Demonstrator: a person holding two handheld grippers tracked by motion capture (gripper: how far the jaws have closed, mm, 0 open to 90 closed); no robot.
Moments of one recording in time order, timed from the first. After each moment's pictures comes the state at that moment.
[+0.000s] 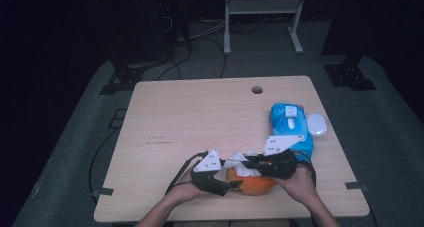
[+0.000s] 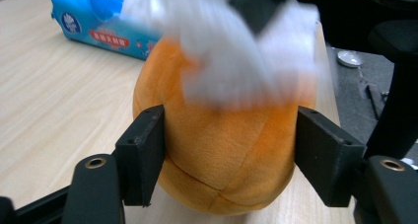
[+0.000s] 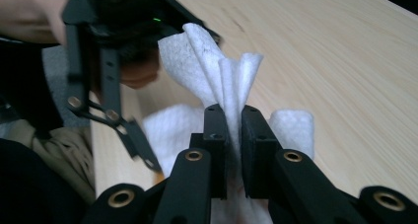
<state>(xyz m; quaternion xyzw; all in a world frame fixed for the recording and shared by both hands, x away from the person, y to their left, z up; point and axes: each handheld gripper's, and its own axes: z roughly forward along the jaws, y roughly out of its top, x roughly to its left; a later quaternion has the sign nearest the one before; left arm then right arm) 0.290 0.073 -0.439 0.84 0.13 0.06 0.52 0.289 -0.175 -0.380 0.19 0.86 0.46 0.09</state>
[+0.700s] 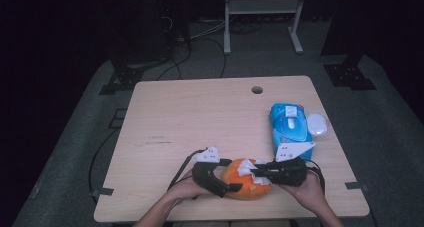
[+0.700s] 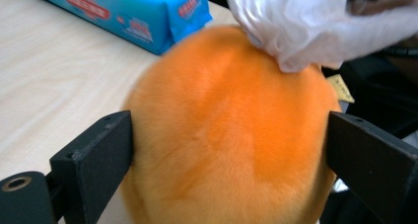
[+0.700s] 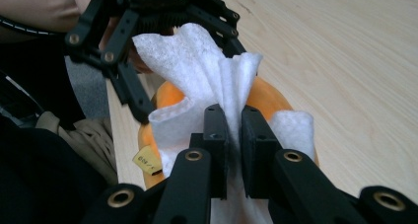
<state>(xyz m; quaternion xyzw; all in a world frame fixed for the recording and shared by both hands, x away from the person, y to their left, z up) 0.303 0.070 -0.450 0.83 0.17 -0.04 0.53 0.279 -0.198 -0.402 0.20 0.86 0.47 0.05</state>
